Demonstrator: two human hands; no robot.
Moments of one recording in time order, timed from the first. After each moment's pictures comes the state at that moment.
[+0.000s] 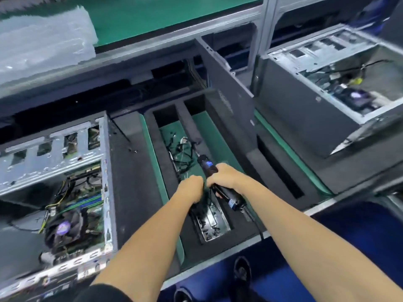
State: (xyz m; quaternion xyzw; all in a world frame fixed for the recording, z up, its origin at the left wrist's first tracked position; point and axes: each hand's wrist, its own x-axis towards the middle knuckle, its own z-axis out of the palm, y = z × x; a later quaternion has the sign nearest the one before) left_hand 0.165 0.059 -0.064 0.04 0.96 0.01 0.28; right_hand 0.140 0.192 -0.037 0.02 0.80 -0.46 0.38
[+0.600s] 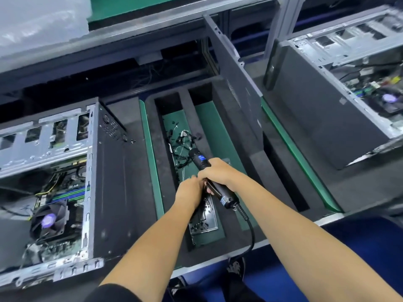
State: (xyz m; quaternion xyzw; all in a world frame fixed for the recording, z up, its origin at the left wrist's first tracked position) left_hand 0.162 0.069 -0.119 0.05 0.97 -0.09 0.21; right_hand 0.109 0.186 -0.050 0.00 0.75 -0.50 0.43
